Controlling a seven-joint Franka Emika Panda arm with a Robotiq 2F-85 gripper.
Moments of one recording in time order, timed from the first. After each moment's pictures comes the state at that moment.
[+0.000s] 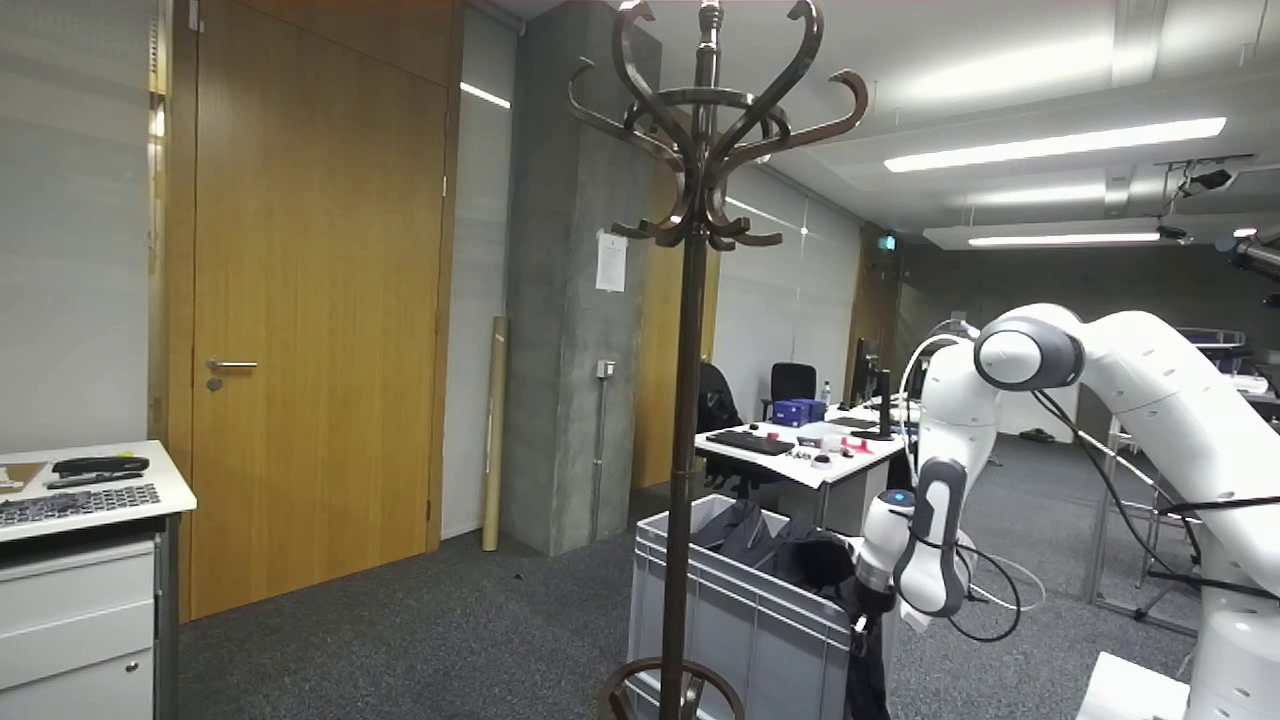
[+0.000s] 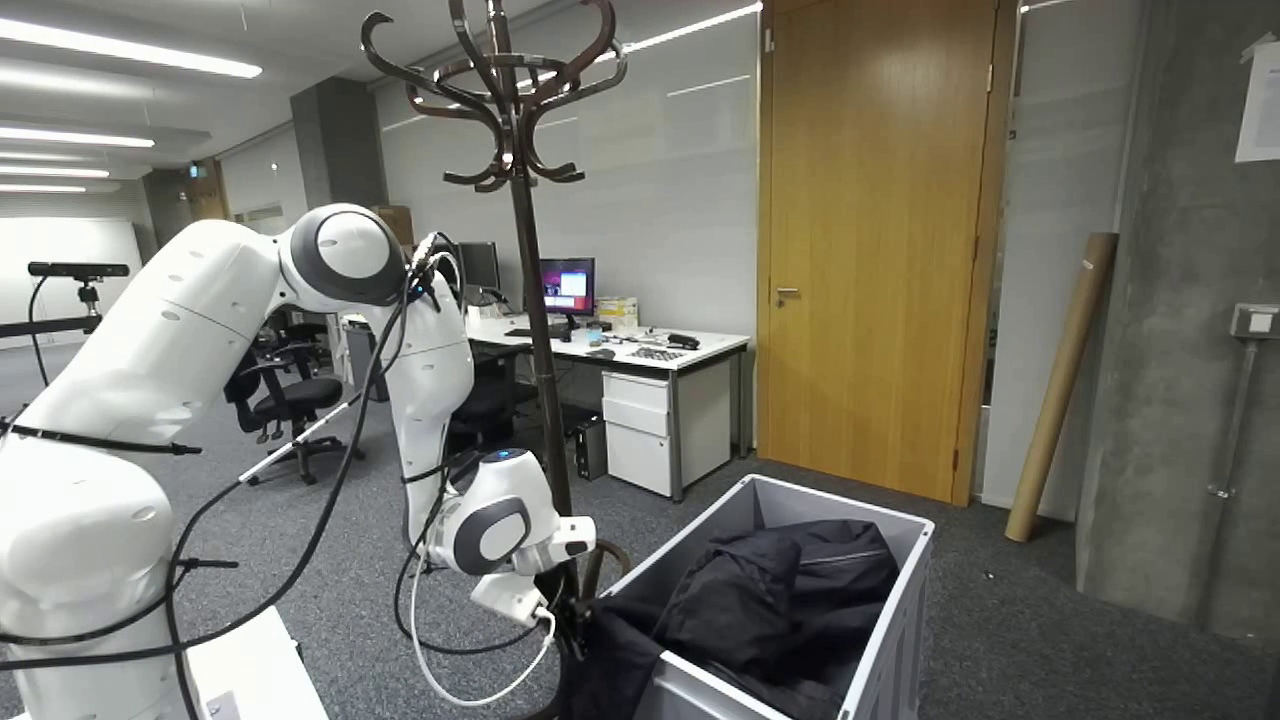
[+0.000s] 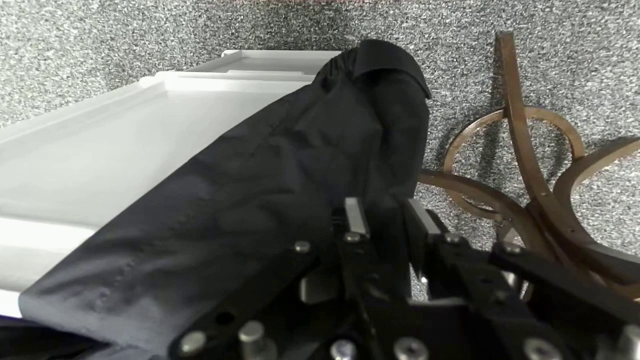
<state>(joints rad) 0.23 0.67 -0.30 -2.43 -0.13 3.28 0.01</state>
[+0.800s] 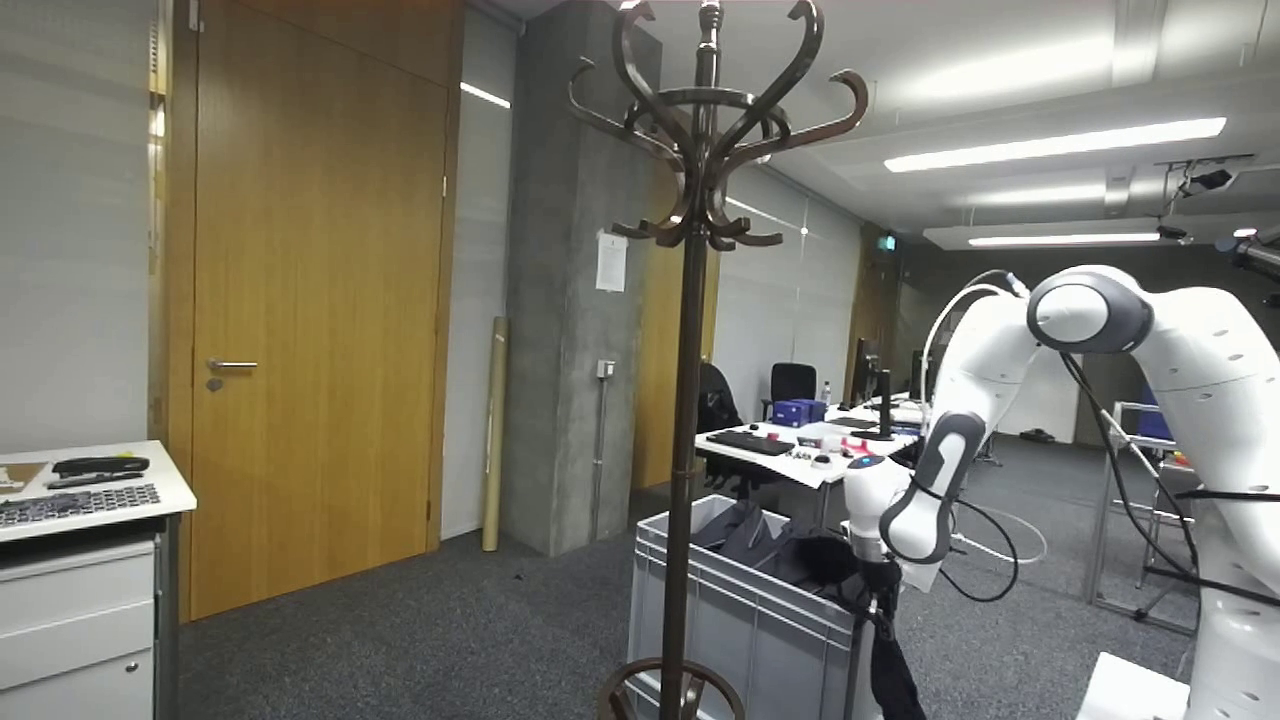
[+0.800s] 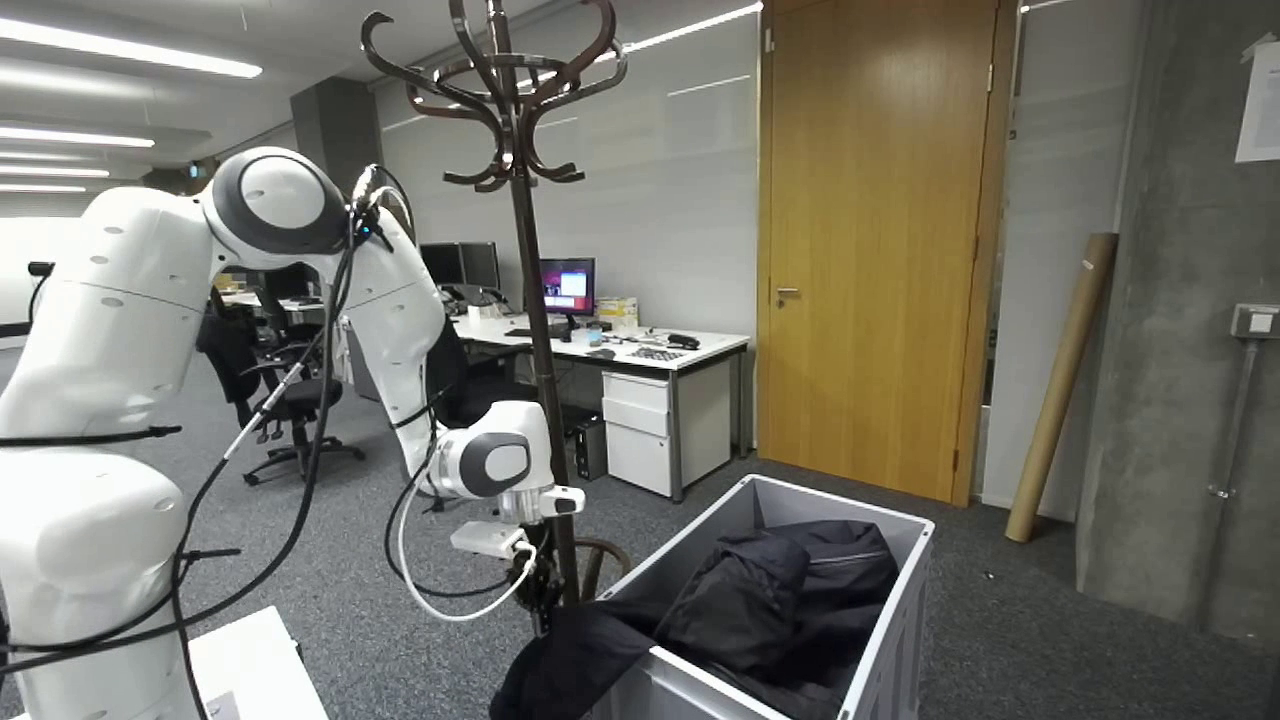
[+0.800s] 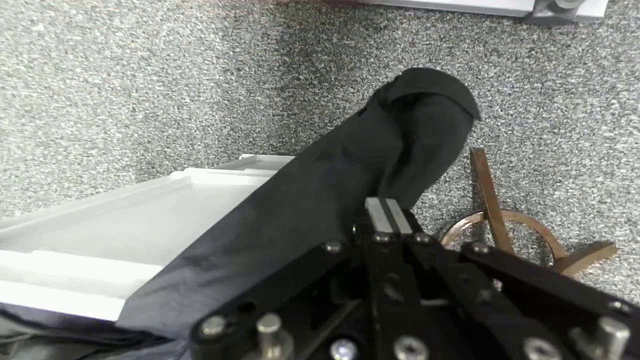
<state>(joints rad) 0.35 0.43 -0.37 -2.45 -0.23 2.73 0.09</state>
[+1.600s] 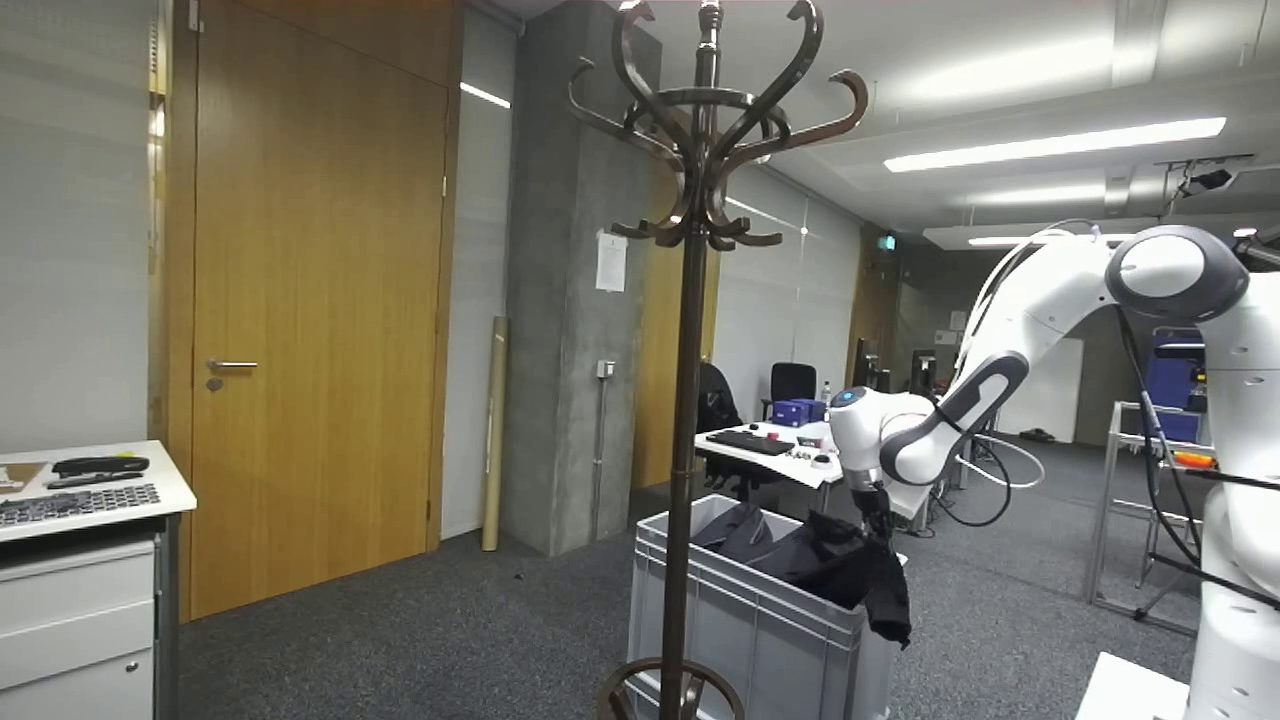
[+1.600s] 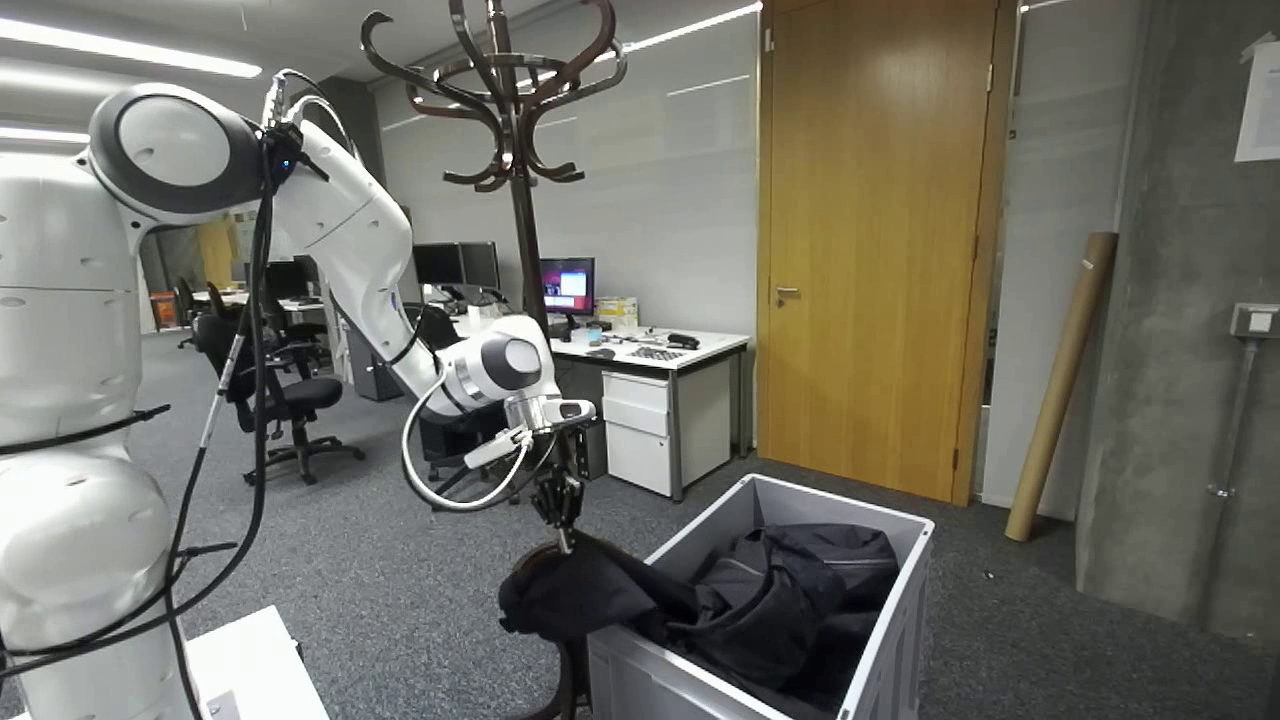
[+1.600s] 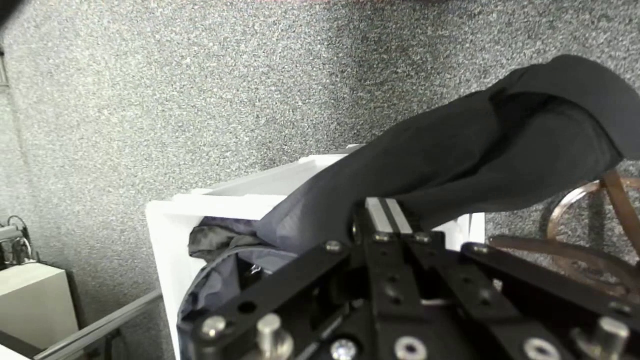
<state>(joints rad) 0.20 0.15 -0.23 -2.35 -0.61 2.31 0.44</state>
